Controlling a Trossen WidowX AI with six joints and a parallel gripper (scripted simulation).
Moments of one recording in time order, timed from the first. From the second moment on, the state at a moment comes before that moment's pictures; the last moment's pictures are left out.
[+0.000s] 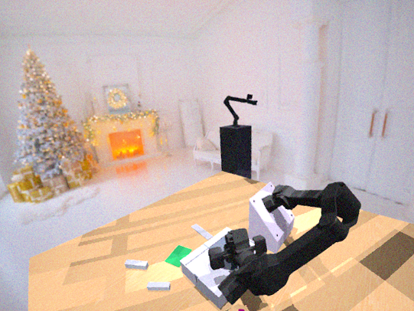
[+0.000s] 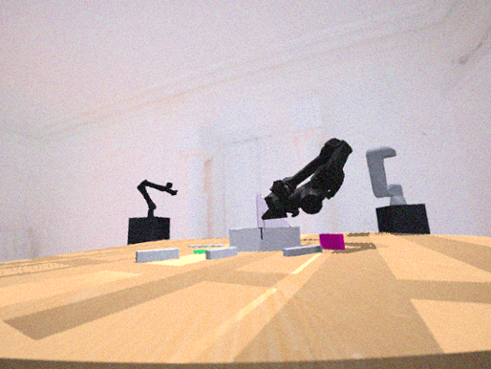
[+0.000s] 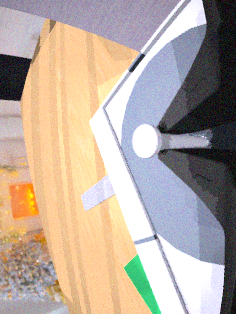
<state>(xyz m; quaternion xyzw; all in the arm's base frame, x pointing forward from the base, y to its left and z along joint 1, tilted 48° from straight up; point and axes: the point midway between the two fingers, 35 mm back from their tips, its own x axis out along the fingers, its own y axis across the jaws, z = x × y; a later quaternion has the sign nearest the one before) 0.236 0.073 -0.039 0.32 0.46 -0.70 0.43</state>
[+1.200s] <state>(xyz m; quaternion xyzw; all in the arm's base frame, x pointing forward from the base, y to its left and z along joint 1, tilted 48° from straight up) 0.234 0.068 -0.042 0.33 0.47 -0.70 0.42</state>
